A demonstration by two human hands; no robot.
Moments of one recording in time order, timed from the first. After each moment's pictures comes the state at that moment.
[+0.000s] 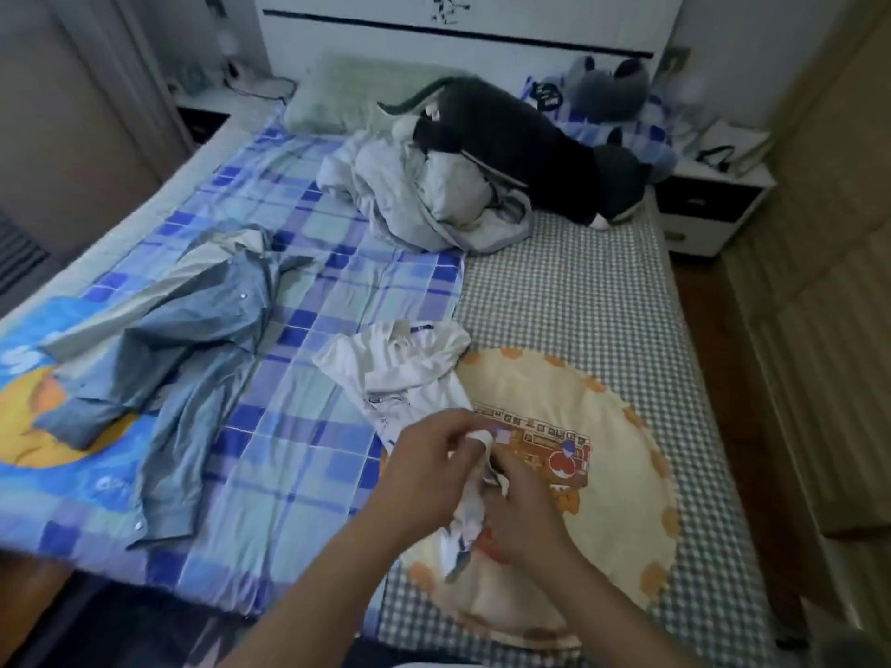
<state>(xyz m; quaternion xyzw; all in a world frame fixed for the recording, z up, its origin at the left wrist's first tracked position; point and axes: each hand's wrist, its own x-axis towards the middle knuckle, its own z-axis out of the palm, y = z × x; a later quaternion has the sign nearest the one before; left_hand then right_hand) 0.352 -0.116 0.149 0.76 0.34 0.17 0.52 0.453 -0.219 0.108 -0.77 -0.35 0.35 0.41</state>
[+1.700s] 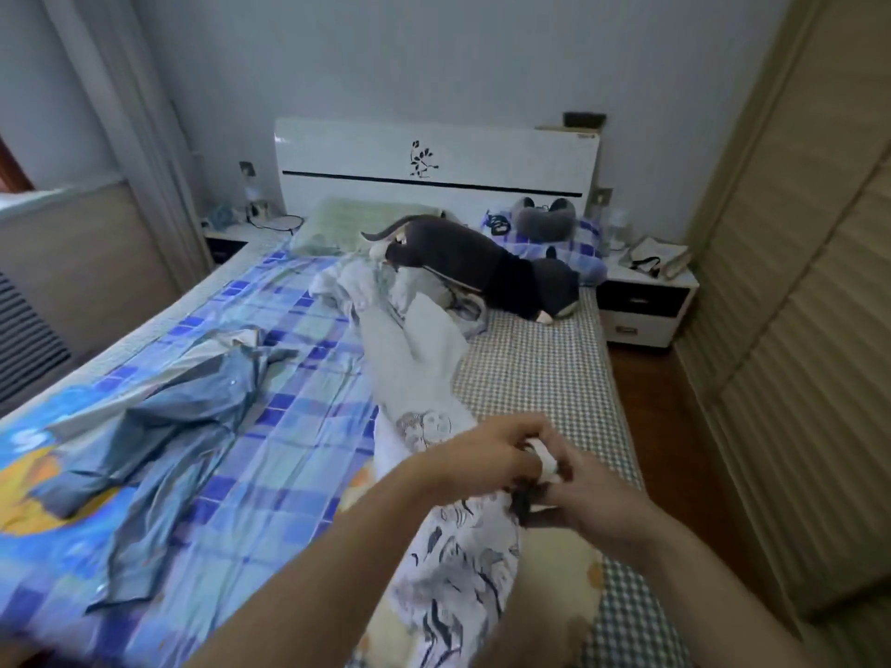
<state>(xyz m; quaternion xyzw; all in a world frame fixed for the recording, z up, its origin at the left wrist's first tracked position) 0.475 -0.234 0.260 0.78 0.13 0.01 0.61 0.589 -0.368 0.241 -0.61 -0.34 0.50 0.51</state>
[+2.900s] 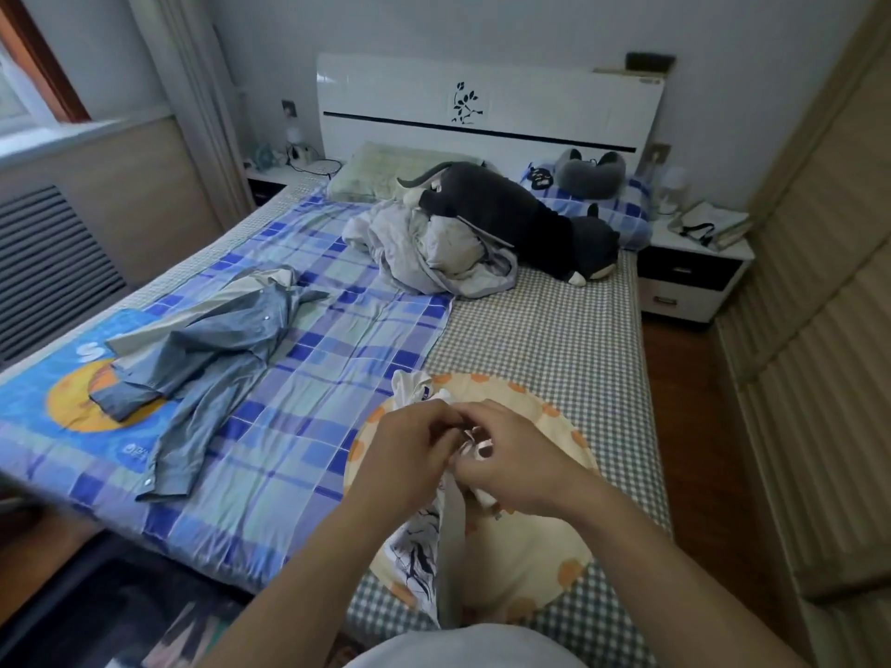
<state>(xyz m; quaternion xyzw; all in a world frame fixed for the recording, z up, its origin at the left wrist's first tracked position) 0.388 -0.282 0.215 0.81 0.36 0.29 0.36 0.531 -0.358 0.237 -0.66 -0.58 0.34 0.33</state>
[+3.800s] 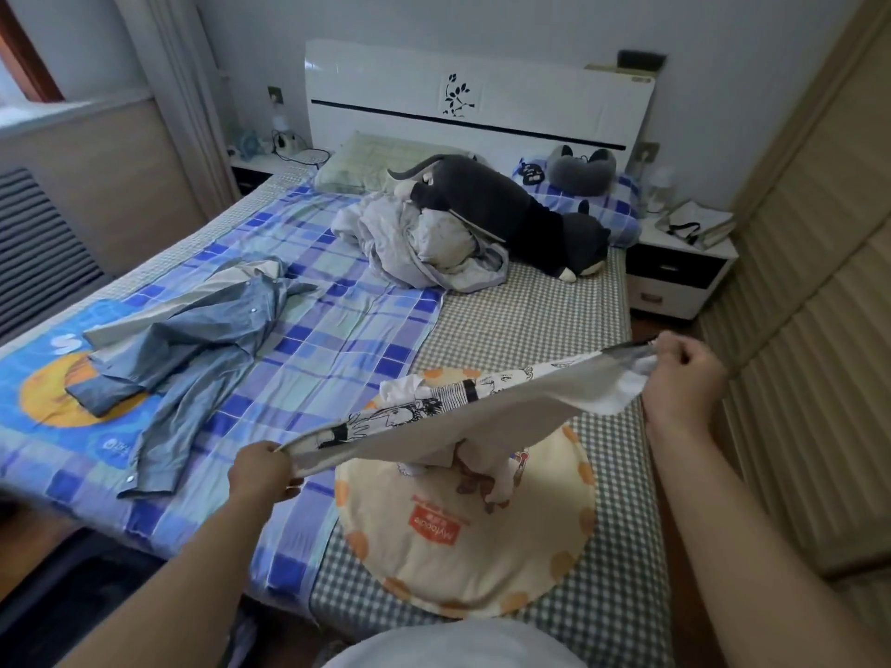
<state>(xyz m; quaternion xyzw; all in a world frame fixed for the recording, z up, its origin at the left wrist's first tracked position) 0.267 -0.156 0.075 0.48 0.73 0.21 0.43 0.669 -0.357 0.225 -0.79 -0.14 0.01 0.60</state>
